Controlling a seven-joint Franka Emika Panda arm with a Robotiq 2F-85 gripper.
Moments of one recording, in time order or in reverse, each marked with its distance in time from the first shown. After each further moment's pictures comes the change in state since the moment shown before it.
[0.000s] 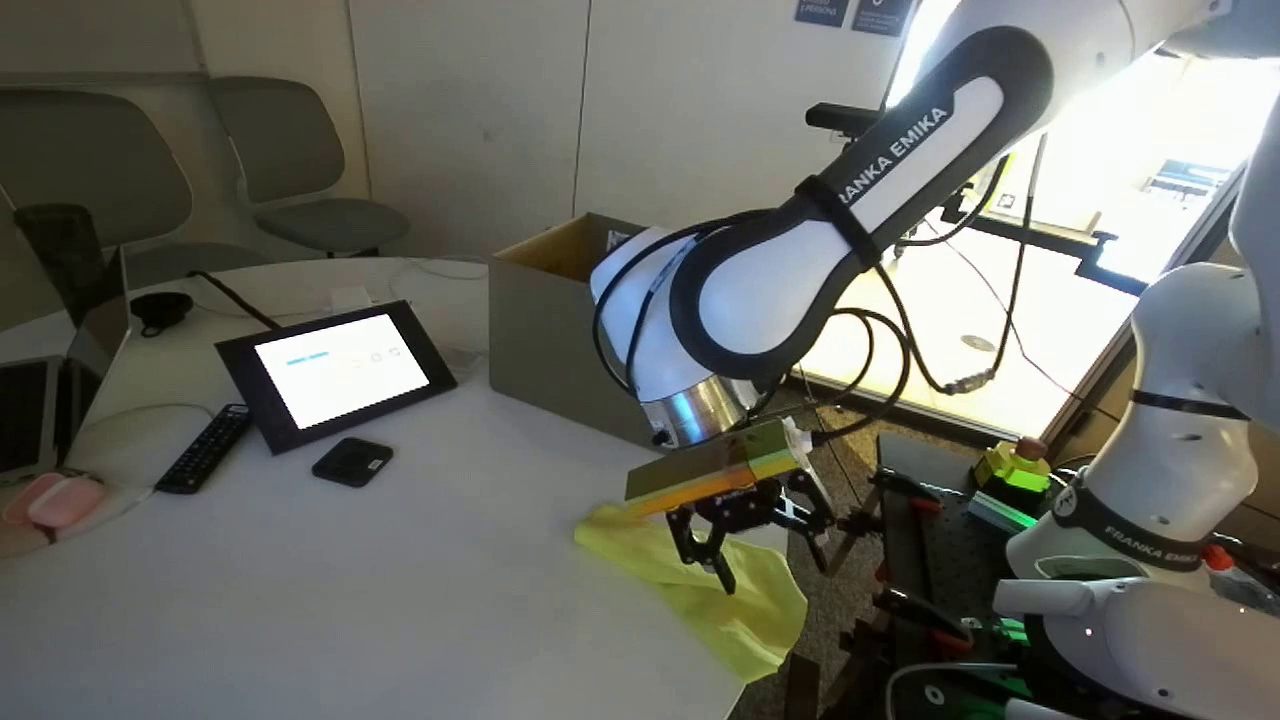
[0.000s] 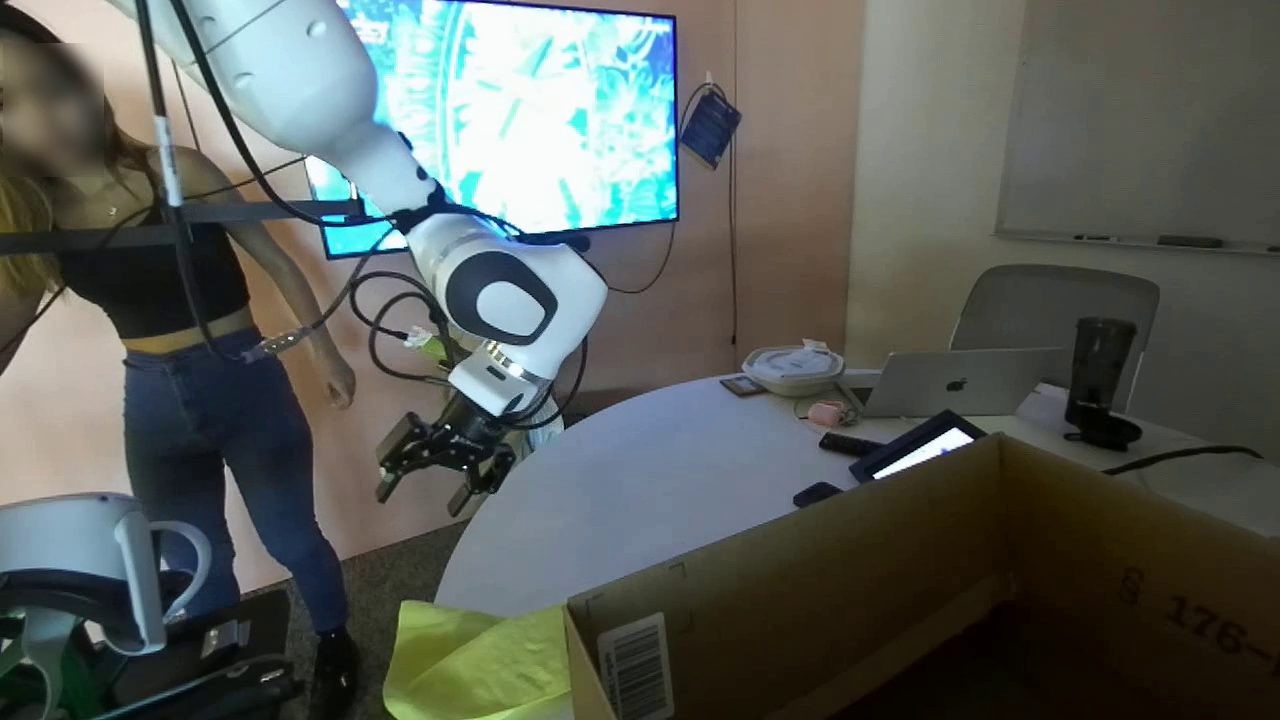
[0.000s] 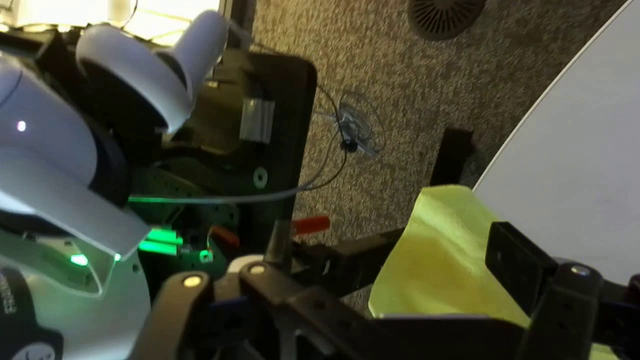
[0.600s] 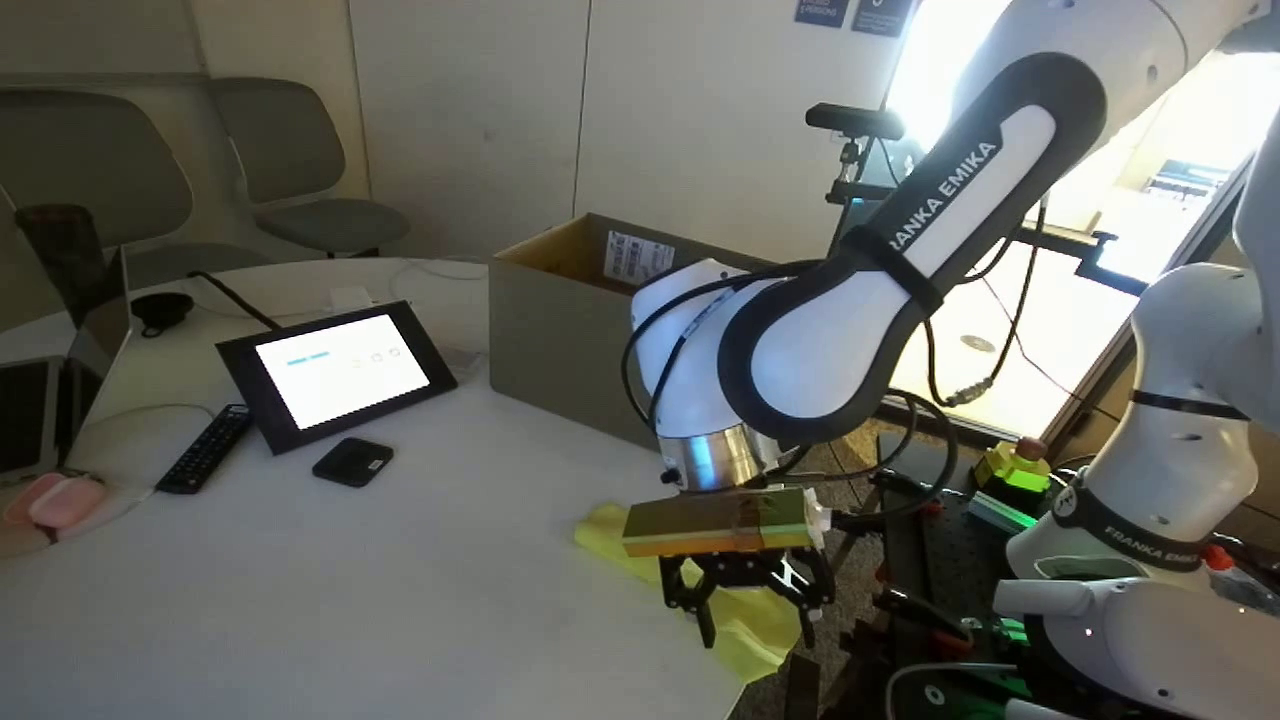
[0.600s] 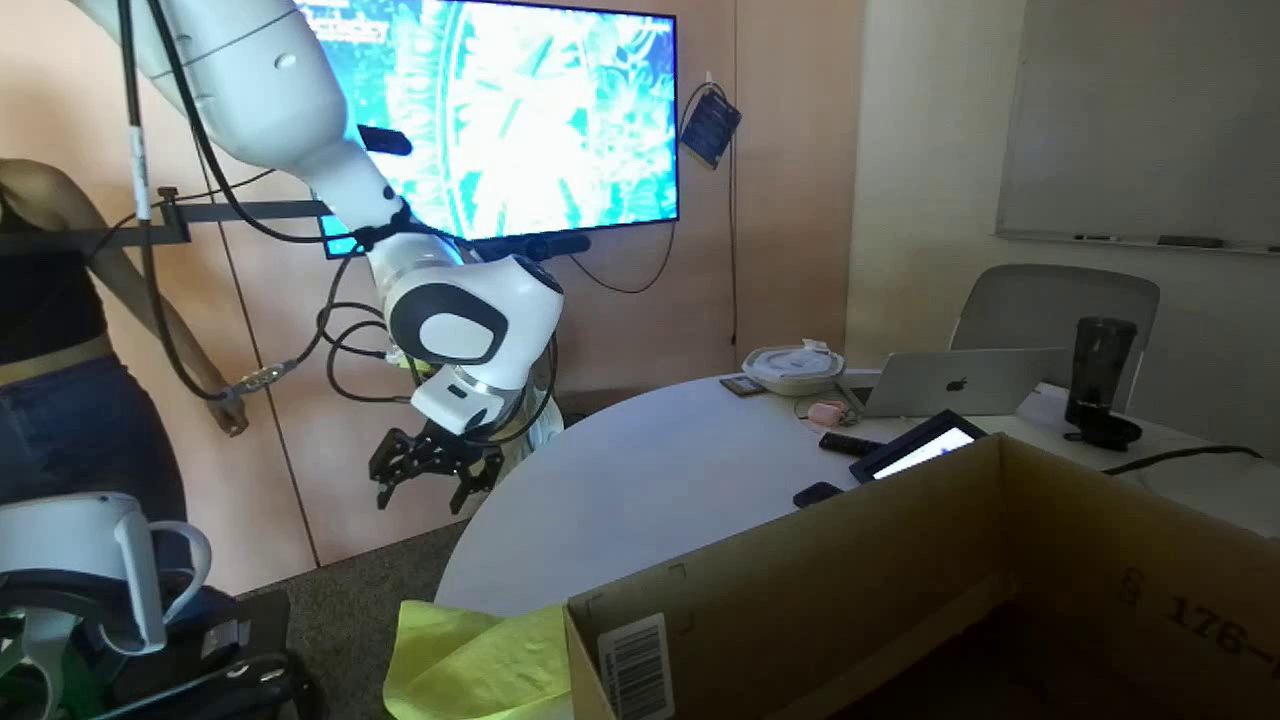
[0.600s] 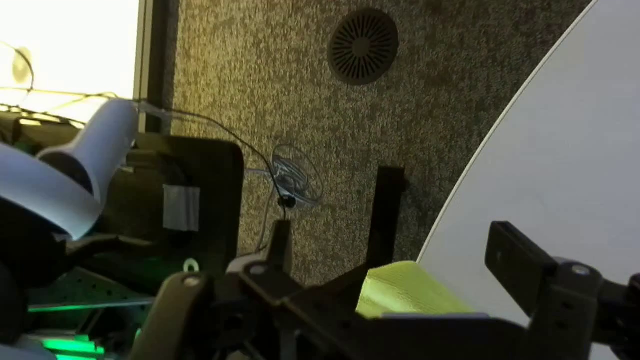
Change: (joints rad) arm -0.003 -0.020 0.093 -0.126 0.121 0.311 0.037
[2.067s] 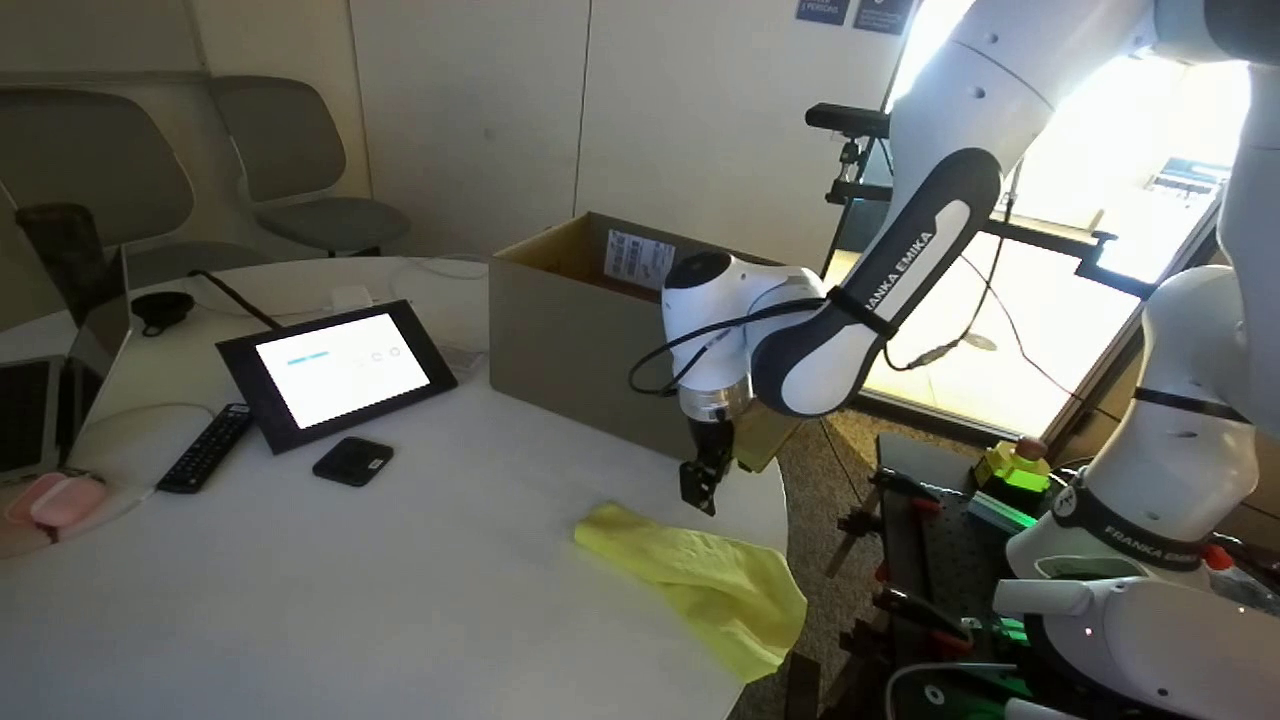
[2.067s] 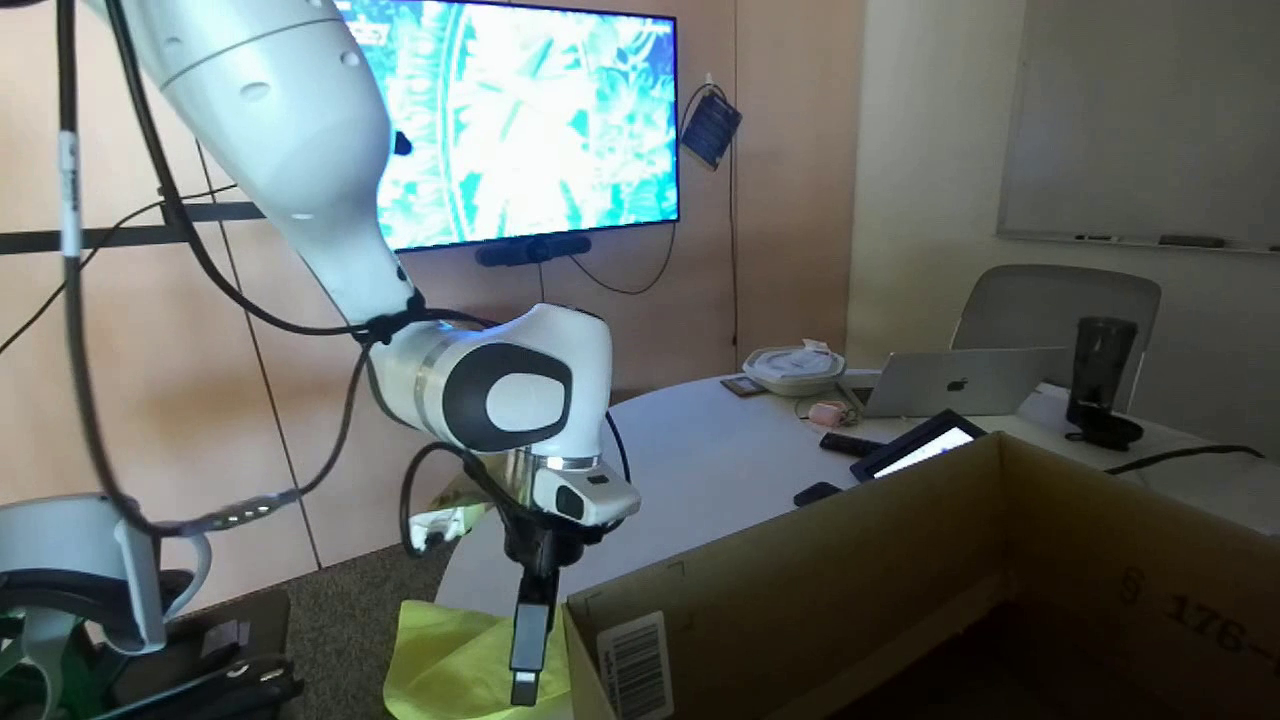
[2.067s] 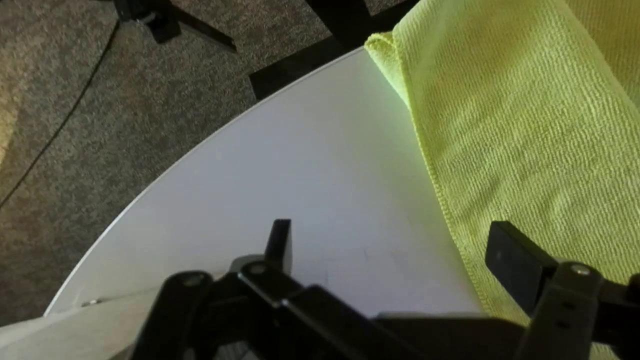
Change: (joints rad) arm -0.152 0.046 -0.174 -0.093 -0.692 0.242 -0.908
